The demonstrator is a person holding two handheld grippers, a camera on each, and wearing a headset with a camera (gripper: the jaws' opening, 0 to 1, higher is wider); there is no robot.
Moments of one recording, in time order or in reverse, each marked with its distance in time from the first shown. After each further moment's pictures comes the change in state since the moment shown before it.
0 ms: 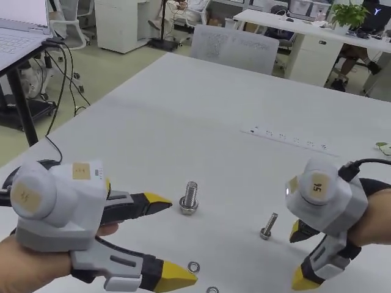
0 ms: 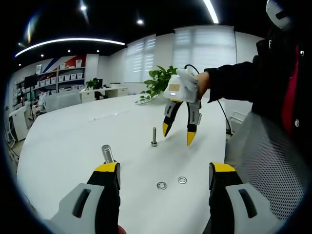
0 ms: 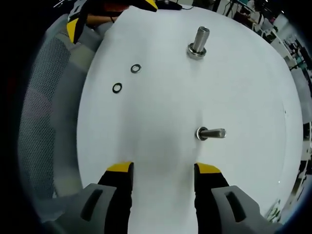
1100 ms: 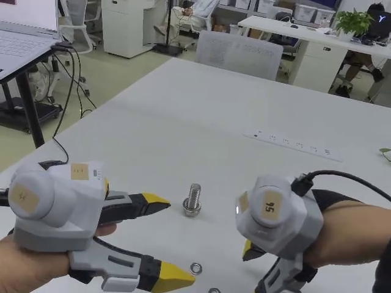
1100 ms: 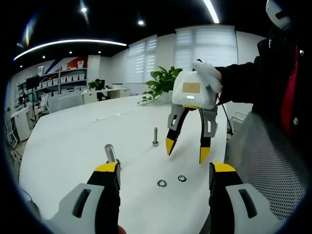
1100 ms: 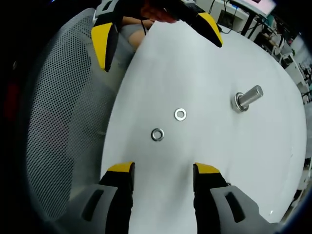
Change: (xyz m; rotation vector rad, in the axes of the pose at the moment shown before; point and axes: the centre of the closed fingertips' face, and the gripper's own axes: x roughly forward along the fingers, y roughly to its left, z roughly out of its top) left arm -0.010 -0.003 0.000 0.005 -0.003 0.025; right arm 0.008 0.057 0.079 -0.178 -0.062 0.069
